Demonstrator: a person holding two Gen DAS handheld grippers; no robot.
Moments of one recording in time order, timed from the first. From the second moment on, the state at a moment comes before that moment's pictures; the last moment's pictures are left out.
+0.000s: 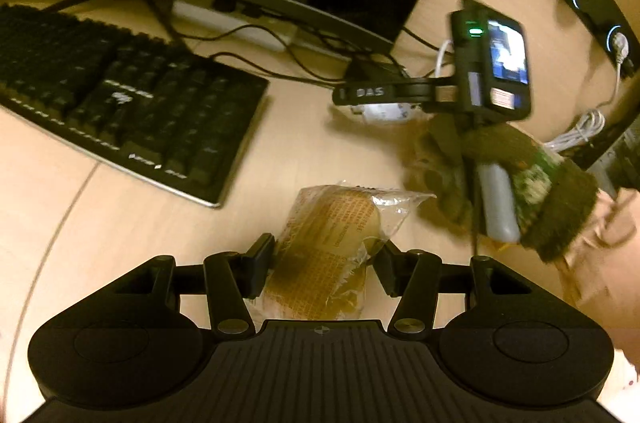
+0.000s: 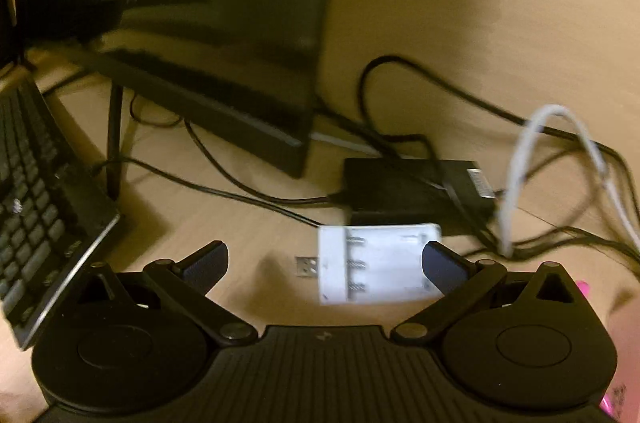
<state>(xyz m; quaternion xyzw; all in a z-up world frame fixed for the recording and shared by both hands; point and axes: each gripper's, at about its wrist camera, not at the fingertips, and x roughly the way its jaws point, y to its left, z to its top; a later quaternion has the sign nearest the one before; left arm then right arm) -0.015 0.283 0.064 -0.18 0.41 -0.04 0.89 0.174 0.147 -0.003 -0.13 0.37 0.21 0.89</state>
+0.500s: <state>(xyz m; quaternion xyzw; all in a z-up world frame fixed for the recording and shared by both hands) -0.013 0.273 0.064 -0.18 0.41 -0.05 0.89 0.167 0.149 -0.010 -0.16 0.39 0.19 0.89</state>
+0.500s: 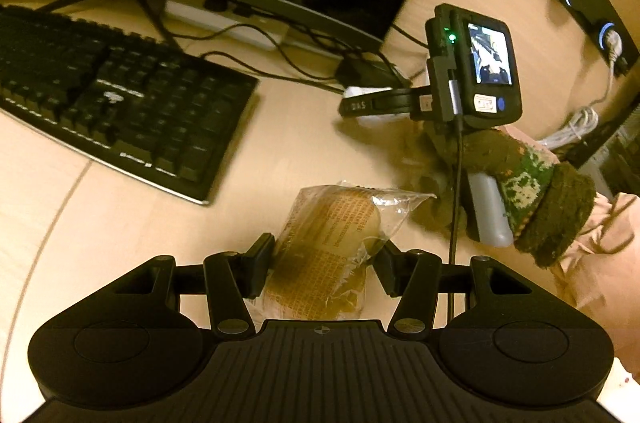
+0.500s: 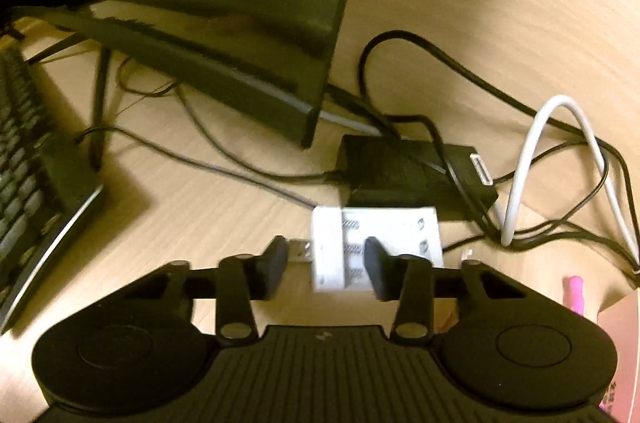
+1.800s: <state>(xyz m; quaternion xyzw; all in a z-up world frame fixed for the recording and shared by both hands) -0.037 0.297 0.076 -0.16 0.40 0.00 0.90 0.105 0.125 -0.025 0.02 0.41 0.07 0.91</state>
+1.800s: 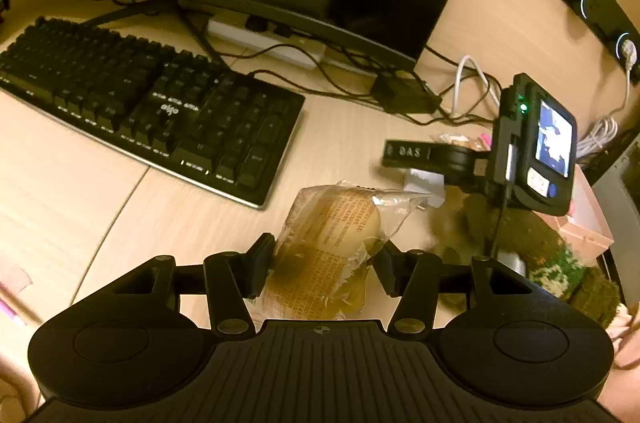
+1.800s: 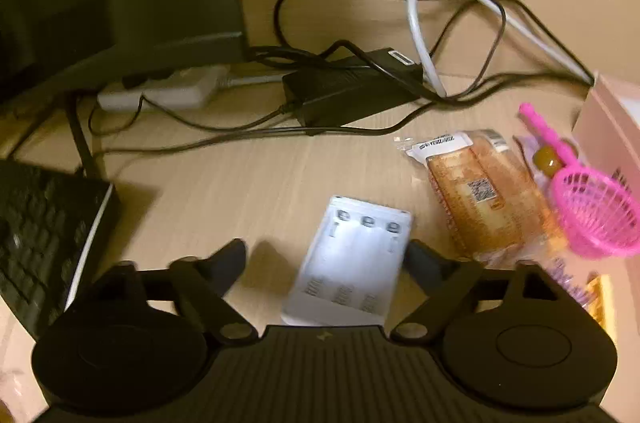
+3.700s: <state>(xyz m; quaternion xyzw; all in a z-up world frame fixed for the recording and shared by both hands) -0.026 0.092 0.060 -0.06 0.45 -0.23 0.86 -0.115 -0.107 0.064 -0.02 0.39 0.09 0.91</state>
